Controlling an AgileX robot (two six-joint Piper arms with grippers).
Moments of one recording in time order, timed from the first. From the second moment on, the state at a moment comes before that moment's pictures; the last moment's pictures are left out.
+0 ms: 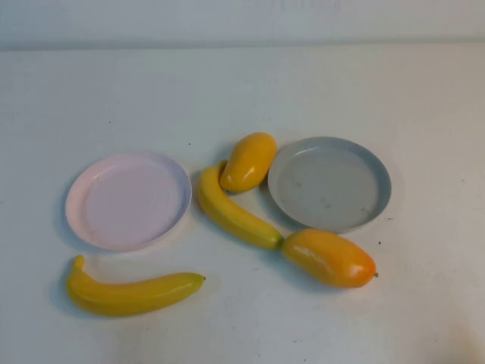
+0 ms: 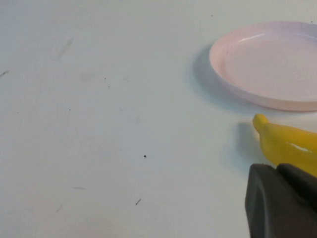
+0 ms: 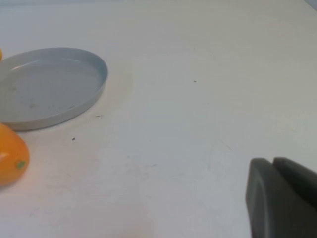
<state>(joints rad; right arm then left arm) 0.05 -0.01 0.02 -0.03 0.35 0.10 -0.10 -0.01 0.03 0.23 0.38 -0.15</state>
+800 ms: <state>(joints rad) 0.05 -0.01 0.02 -0.03 0.35 0.10 -0.10 -0.01 0.03 0.01 0.19 -0.25</state>
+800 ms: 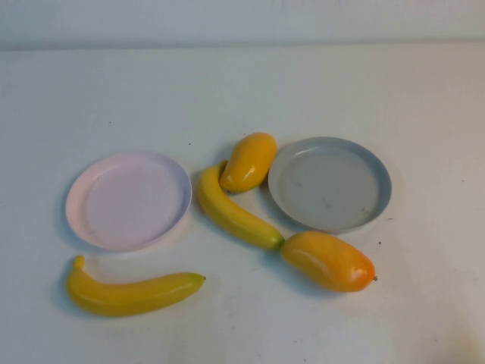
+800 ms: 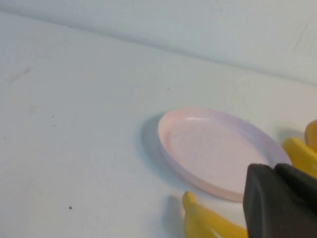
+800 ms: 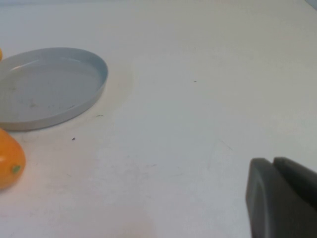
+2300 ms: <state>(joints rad) 0.05 -0.01 0.02 -0.03 0.35 0.10 -0.15 1.19 -0.97 -0.24 0.81 0.18</state>
